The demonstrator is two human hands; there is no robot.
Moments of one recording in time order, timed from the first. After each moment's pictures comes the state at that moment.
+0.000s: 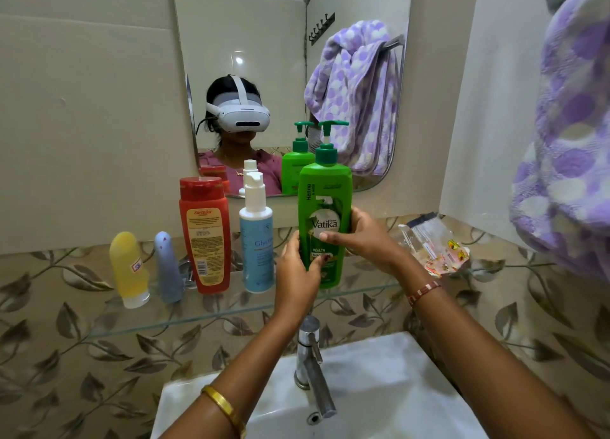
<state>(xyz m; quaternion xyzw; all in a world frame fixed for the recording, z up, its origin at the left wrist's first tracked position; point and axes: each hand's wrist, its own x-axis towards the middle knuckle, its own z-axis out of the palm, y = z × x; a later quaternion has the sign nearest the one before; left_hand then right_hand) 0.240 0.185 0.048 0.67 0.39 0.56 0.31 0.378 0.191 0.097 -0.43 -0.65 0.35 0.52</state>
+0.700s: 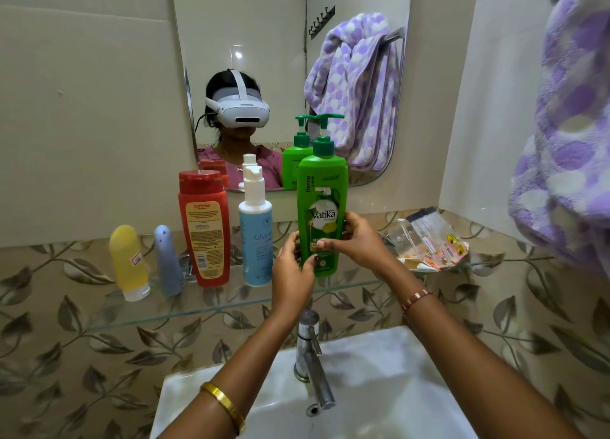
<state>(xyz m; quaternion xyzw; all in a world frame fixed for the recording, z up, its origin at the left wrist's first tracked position) 0.237 0.189 0.037 0.65 0.40 0.55 0.34 0.367 0.190 0.079 -0.54 -0.61 0.26 0.52</state>
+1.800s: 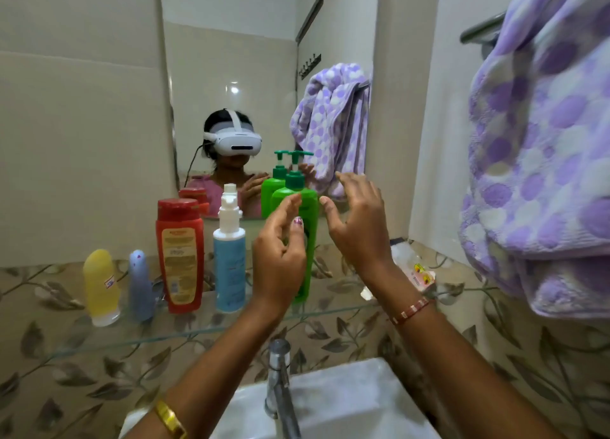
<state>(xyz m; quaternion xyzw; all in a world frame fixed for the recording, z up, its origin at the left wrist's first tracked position) 0.251 0.123 0.126 0.64 0.22 0.68 0.27 0.366 0.126 0.160 -0.54 -0.61 -0.22 0.54</state>
